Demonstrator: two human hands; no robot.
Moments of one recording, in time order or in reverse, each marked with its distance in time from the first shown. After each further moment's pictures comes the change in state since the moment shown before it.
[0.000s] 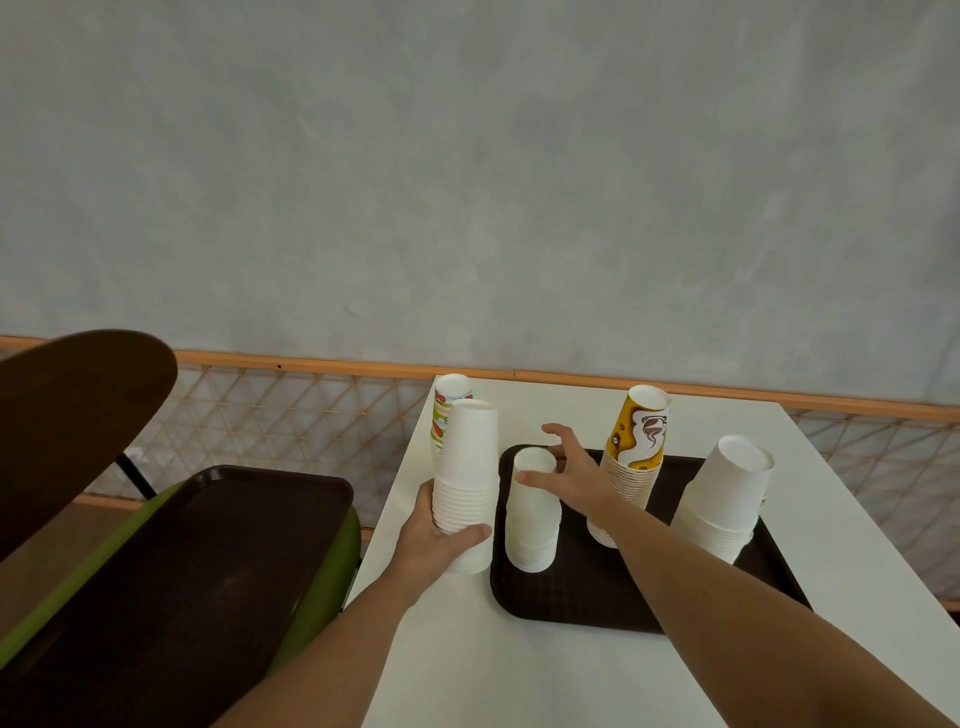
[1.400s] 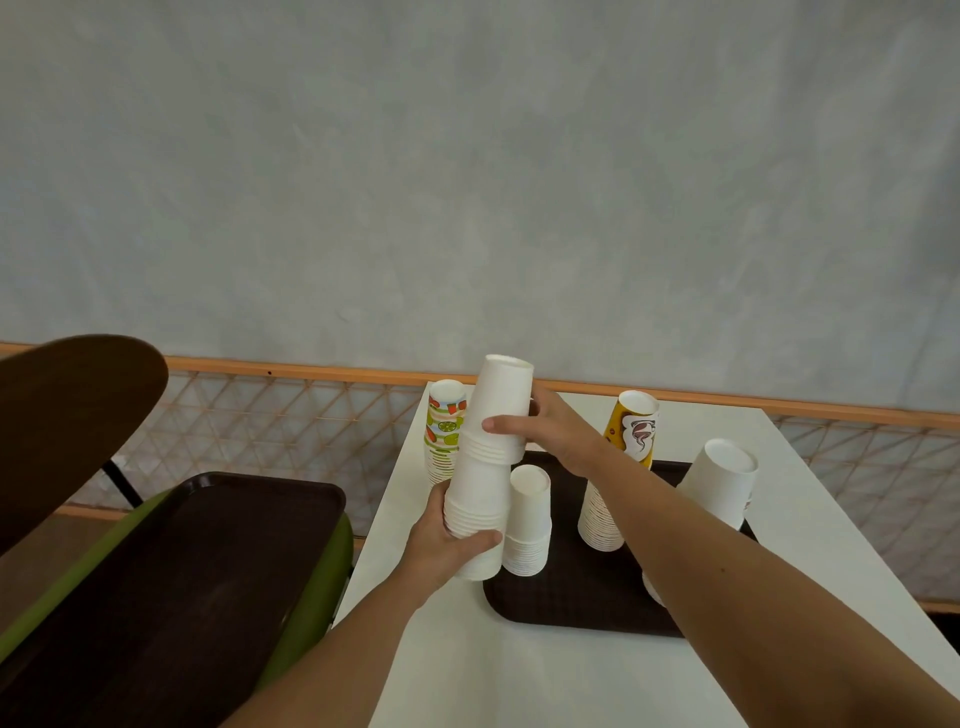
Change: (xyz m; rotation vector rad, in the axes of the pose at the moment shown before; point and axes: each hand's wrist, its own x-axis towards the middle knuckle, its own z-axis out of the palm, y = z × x) left_hand -0.008 0.016 0.011 0.056 -0.053 0.052; right_hand 0.000 -0.076 -0.016 0.275 -0.146 -0.180
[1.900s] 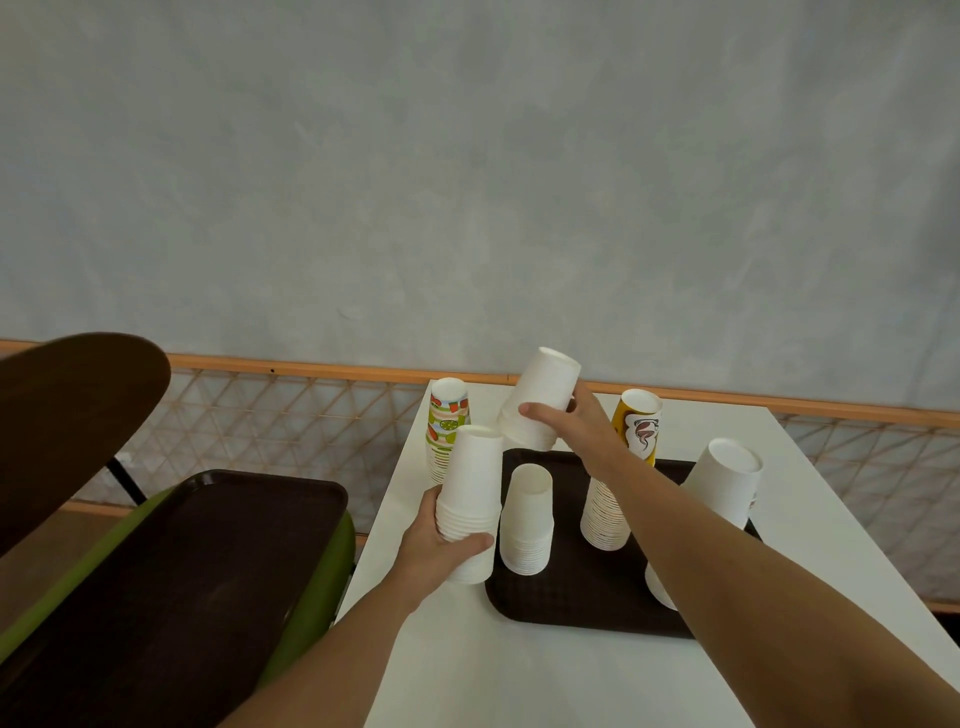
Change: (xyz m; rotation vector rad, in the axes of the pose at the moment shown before) left_hand 0.000 -0.010 -0.005 0.010 0.021 -0.034; right_hand 0.001 0.021 -0.019 0.029 0.320 0.030
